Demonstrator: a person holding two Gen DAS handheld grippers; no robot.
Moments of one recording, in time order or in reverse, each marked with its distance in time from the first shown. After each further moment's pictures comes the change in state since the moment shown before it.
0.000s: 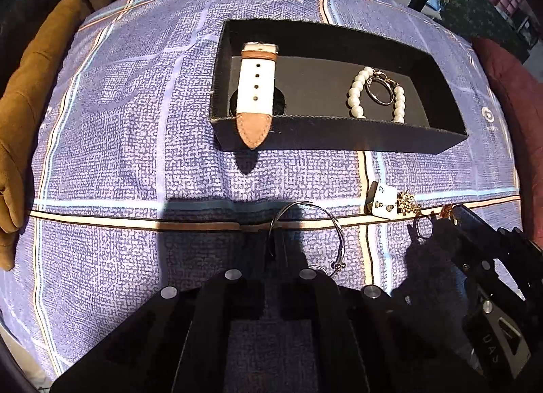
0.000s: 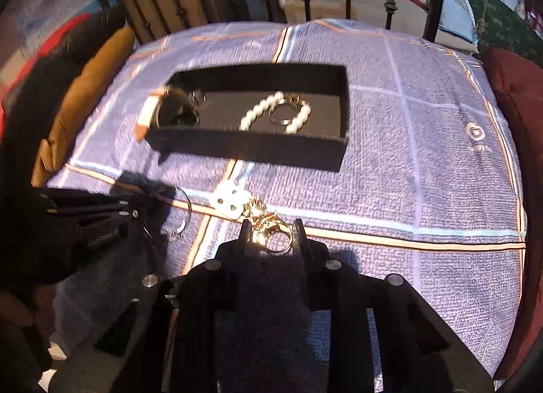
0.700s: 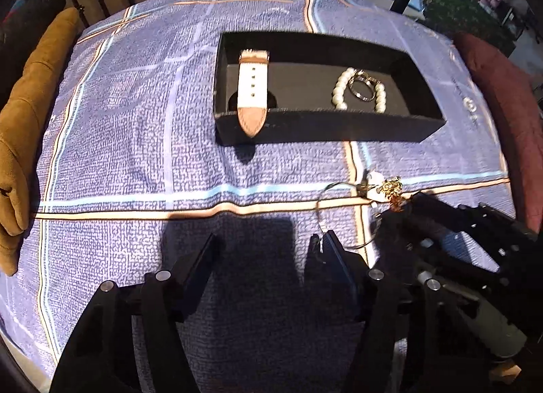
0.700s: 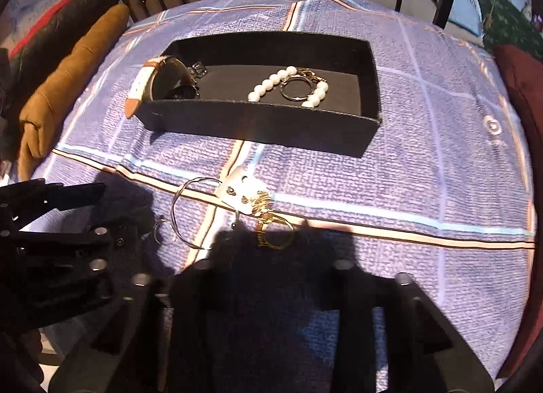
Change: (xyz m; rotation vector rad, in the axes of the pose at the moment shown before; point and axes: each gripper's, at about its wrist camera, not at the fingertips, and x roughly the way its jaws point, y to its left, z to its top) left arm -0.023 0.020 0.001 0.053 -0.074 -0.026; right arm 0.030 0.019 -0.005 -0.027 0.101 -0.016
